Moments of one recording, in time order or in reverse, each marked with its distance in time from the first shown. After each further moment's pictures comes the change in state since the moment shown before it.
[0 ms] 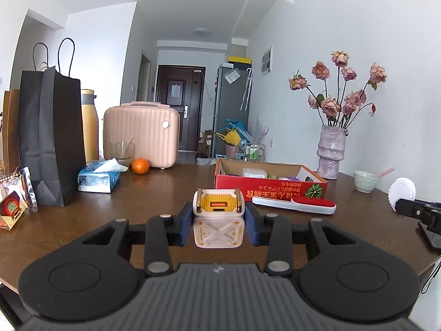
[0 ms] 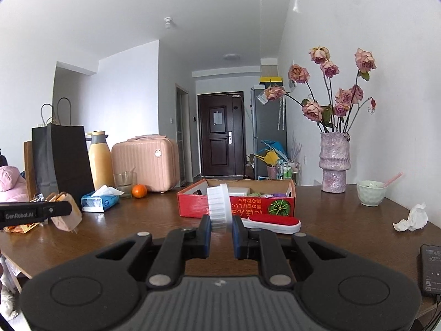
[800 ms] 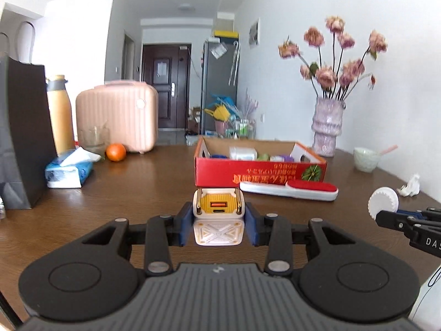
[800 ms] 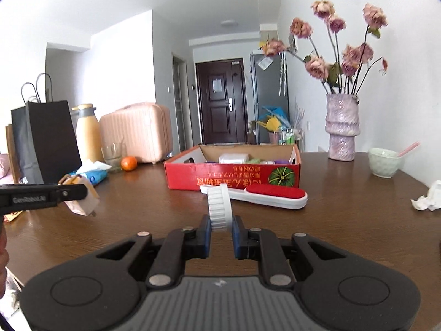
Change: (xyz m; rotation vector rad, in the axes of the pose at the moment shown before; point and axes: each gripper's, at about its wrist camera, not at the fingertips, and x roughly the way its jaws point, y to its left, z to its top) left arm 0.074 -0.027 0.008 0.054 0.097 -0.037; right arm 0.074 -0.022 -0.008 0.029 0.144 0.018
